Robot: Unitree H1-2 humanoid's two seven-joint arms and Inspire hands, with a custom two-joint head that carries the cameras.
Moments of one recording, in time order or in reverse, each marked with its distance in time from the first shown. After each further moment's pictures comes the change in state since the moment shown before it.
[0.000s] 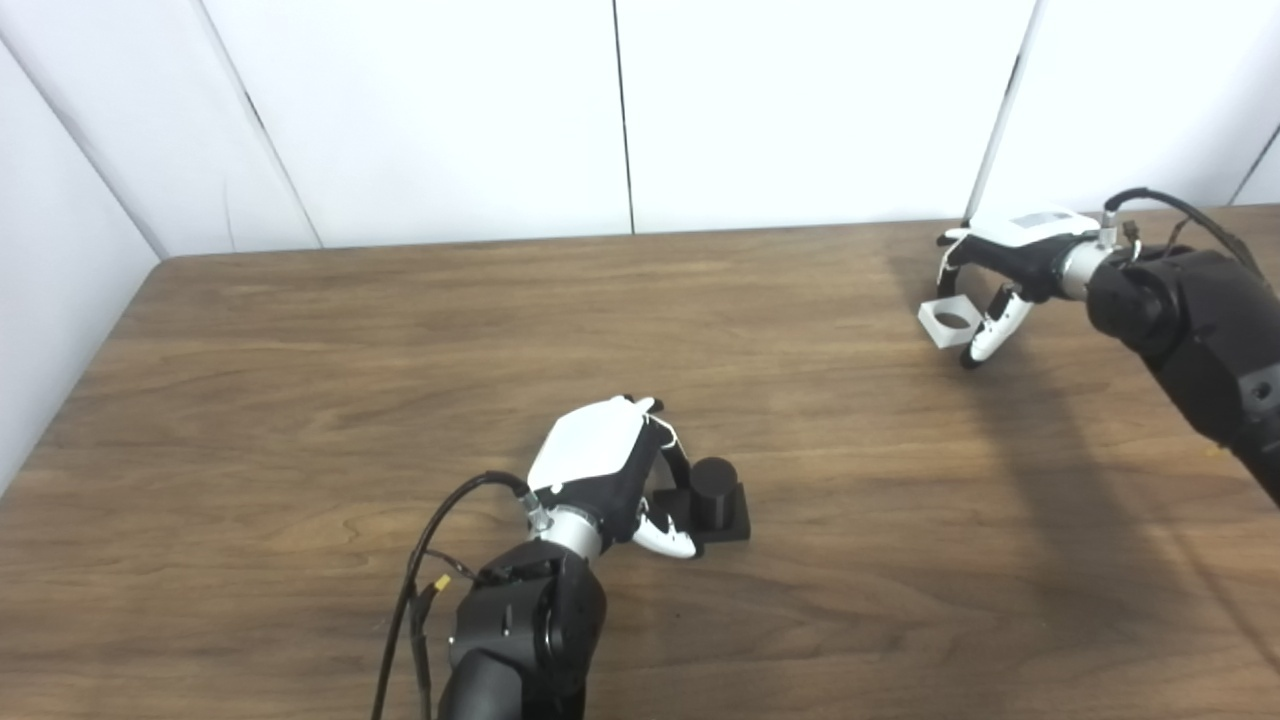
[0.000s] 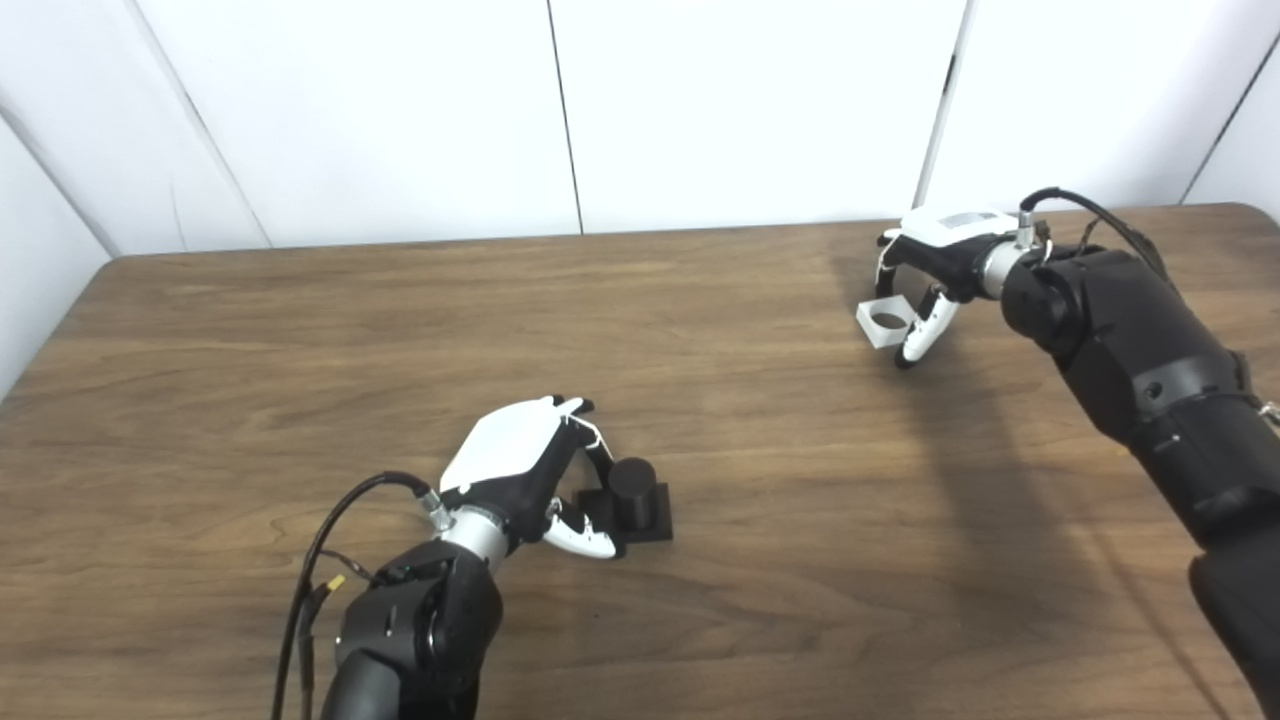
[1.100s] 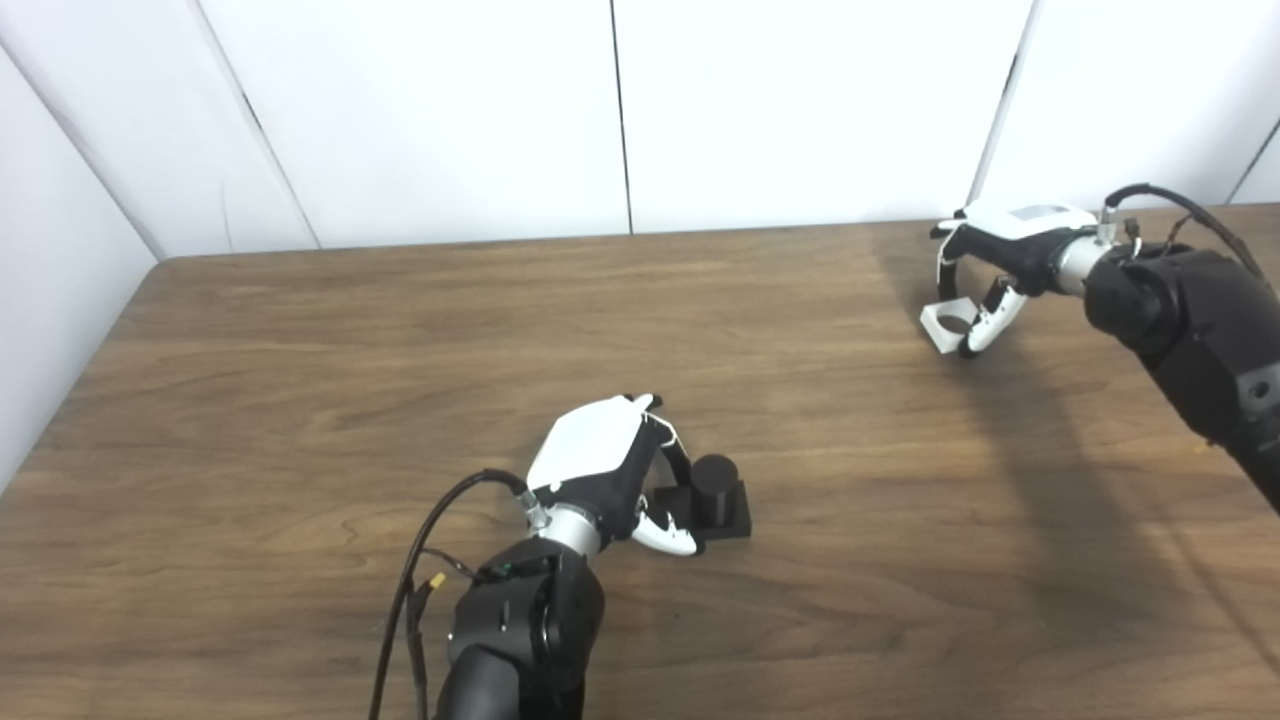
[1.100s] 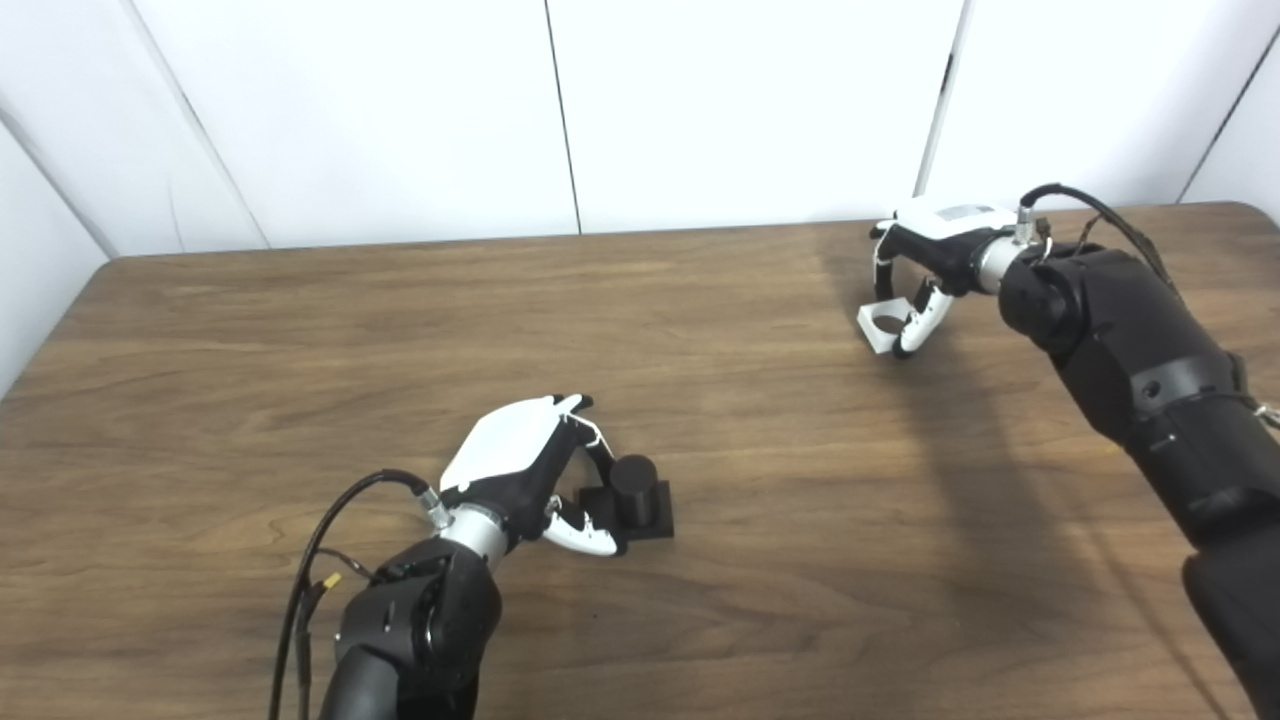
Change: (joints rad) left arm -0.004 -0.001 0.012 0.011 -0.025 0.000 0.012; right arm 0.002 0.009 -0.026 -0.019 0.016 -0.004 -0.026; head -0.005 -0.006
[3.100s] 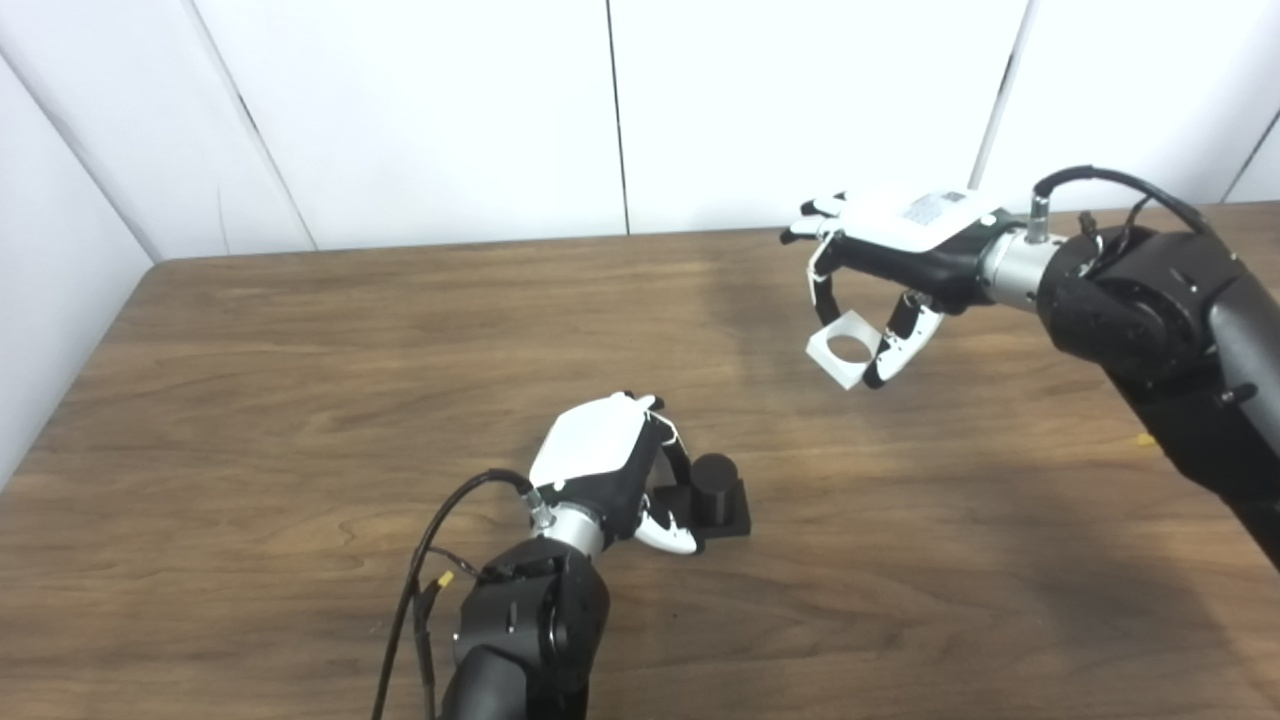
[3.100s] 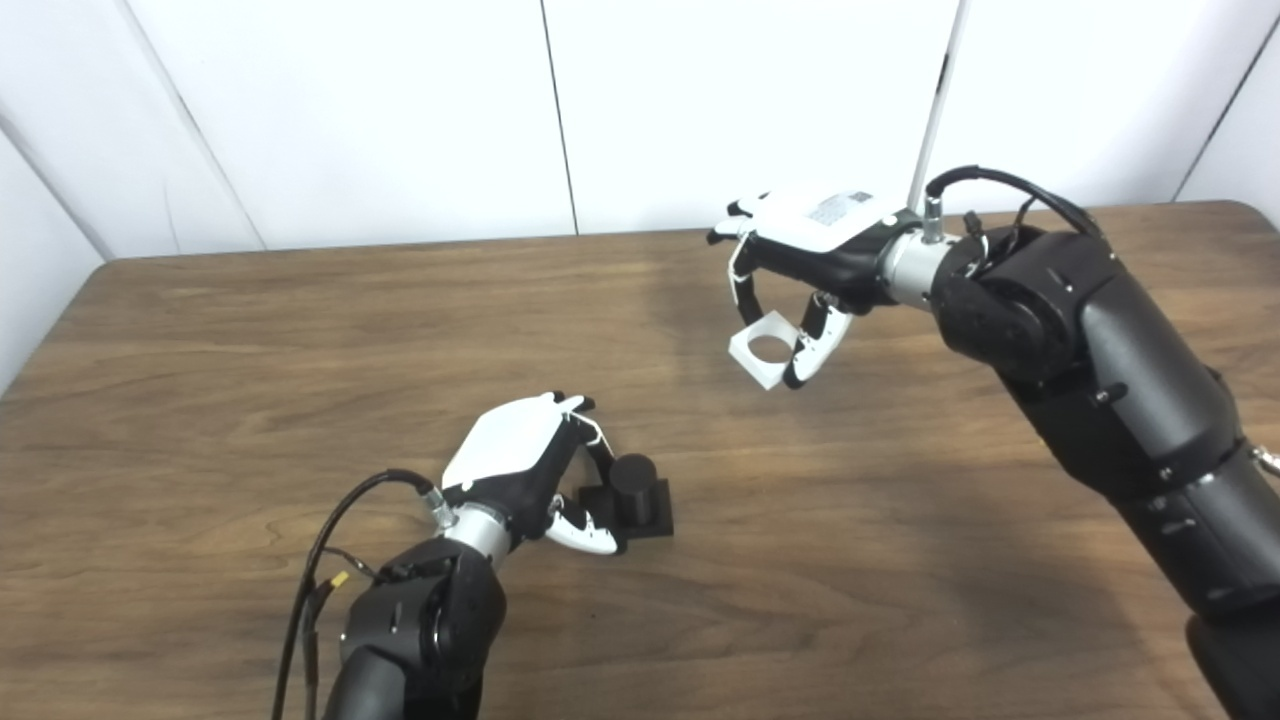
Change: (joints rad) left arm -0.005 0.001 -0.021 0.005 0.033 -0.002 0.004; right arm 0.118 0.015 -0.064 -0.788 0.047 0.097 0.410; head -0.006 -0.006
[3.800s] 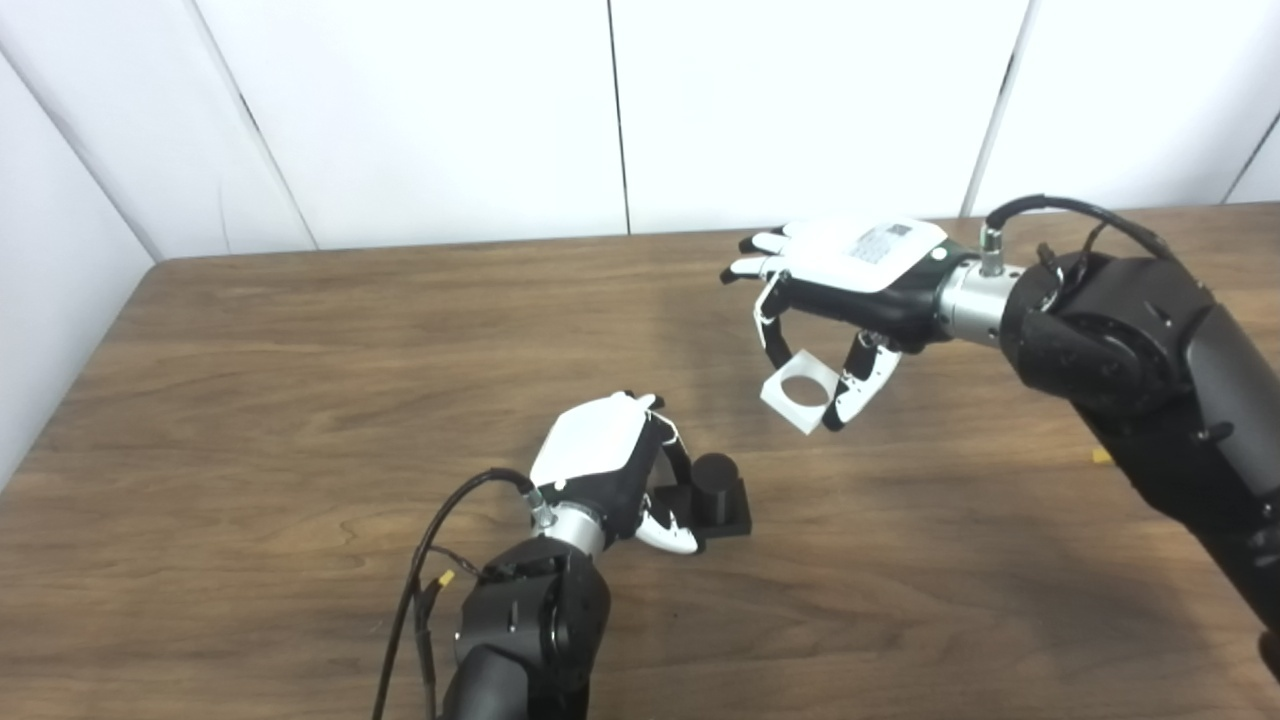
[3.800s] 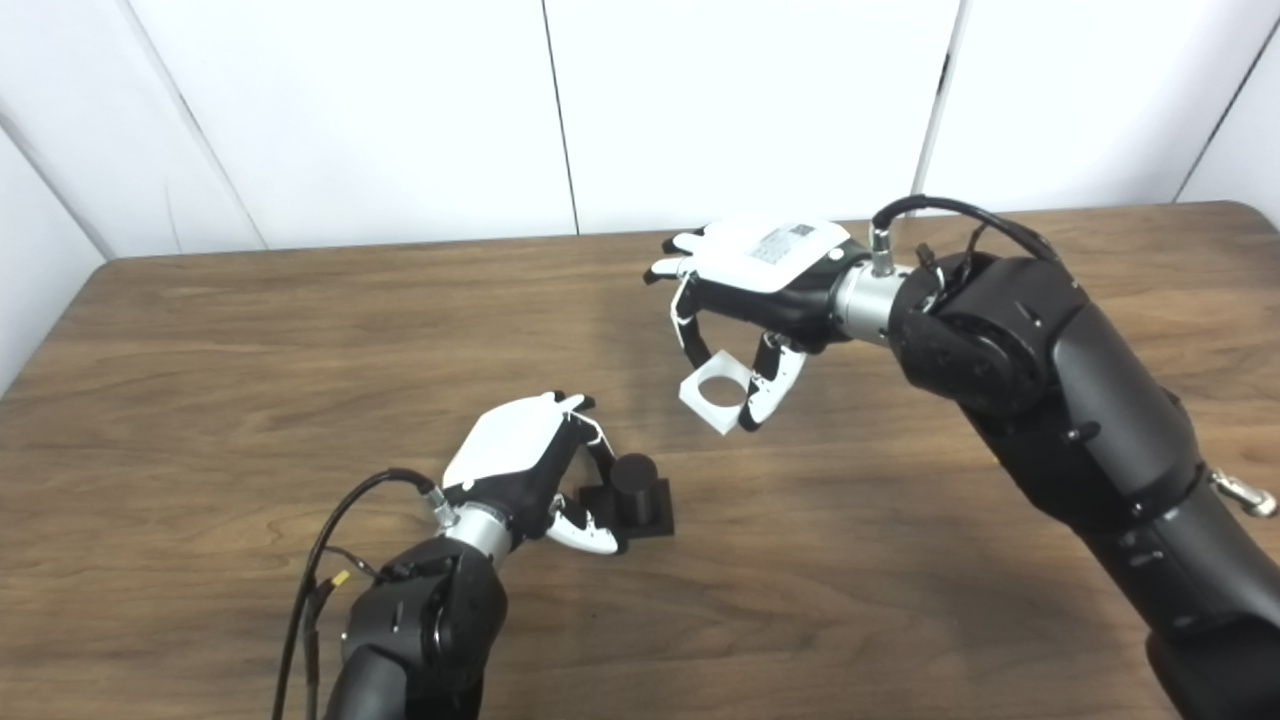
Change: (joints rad) left arm -0.001 -0.001 0.000 0.004 -0.001 0.000 0.003; right arm 0.020 0.055 0.016 -0.114 0.006 0.002 0.101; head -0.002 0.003
